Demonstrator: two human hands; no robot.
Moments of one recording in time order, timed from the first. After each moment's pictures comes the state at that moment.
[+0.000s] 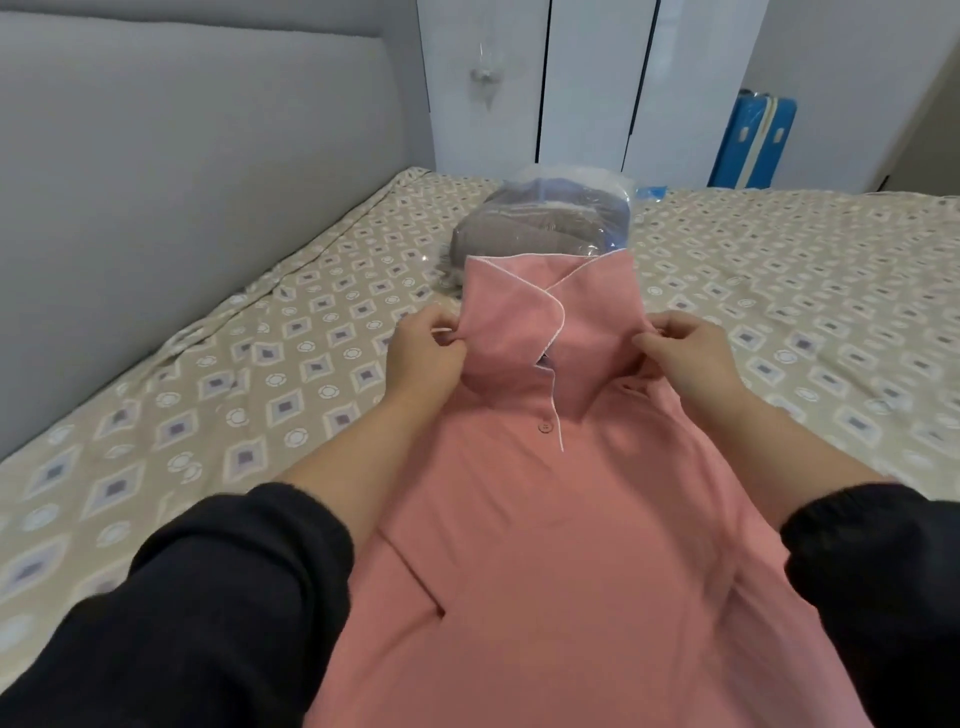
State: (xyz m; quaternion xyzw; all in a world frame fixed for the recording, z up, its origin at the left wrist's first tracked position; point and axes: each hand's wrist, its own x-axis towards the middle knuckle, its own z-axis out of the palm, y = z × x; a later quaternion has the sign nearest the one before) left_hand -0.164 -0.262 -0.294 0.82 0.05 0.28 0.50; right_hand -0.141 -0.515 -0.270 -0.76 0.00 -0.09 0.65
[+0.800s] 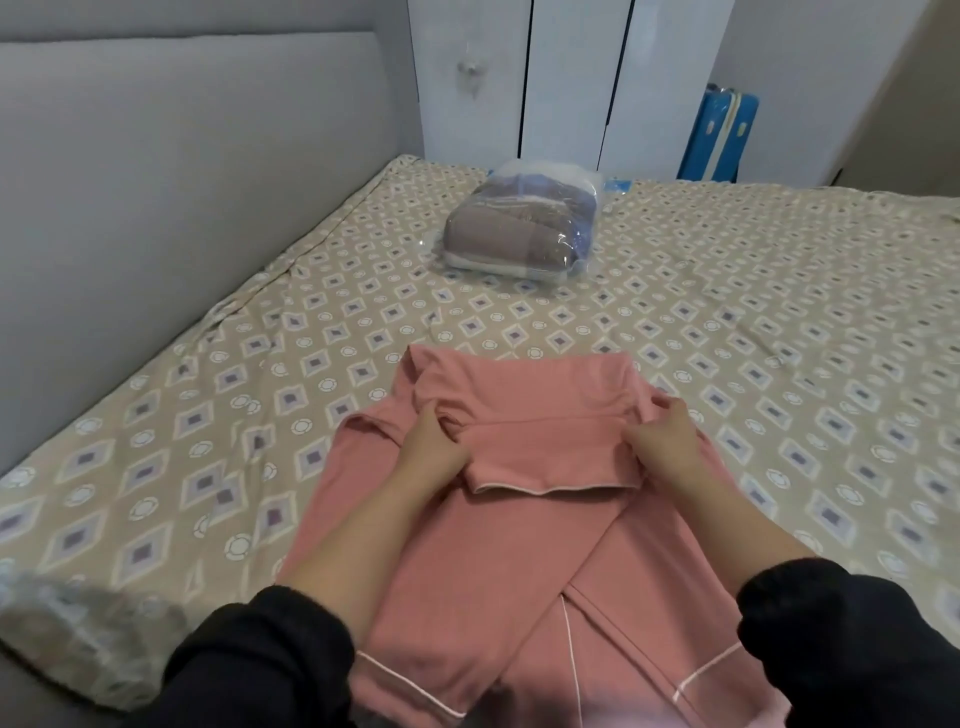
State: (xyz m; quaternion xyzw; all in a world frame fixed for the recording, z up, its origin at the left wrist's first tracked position) left_hand -0.315 -0.294 -0.329 0.85 0.17 0.00 0.51; right_hand -0.274 -0.555 -0.320 -0.84 0.16 -0.02 0.52
